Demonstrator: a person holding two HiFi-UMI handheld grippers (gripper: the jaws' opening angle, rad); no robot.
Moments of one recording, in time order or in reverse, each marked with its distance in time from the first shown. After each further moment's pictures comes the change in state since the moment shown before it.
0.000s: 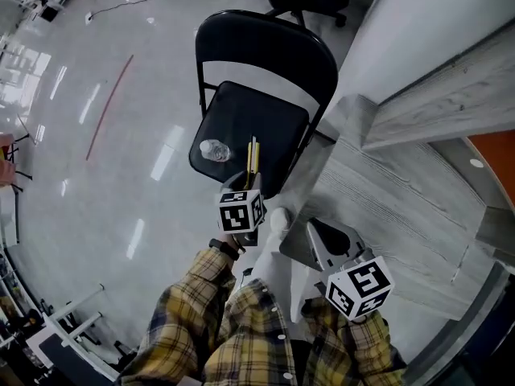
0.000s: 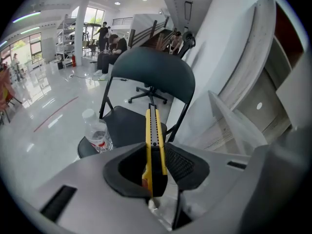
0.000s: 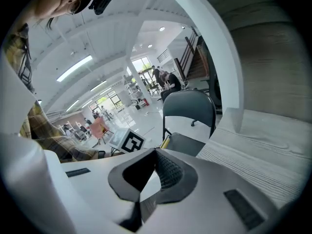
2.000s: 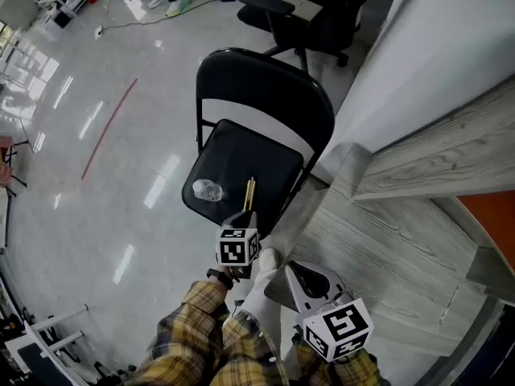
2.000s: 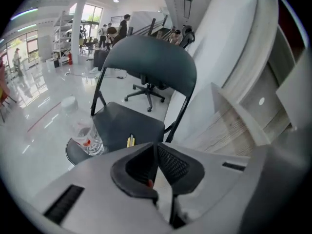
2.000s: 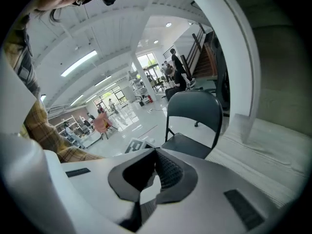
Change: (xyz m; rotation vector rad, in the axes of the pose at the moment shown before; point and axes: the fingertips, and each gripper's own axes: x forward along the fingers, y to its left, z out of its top) left arm 0.054 -0.006 -0.022 0.010 0.021 -0.041; right arm 0.017 0.004 0.009 -0.051 0.061 0.033
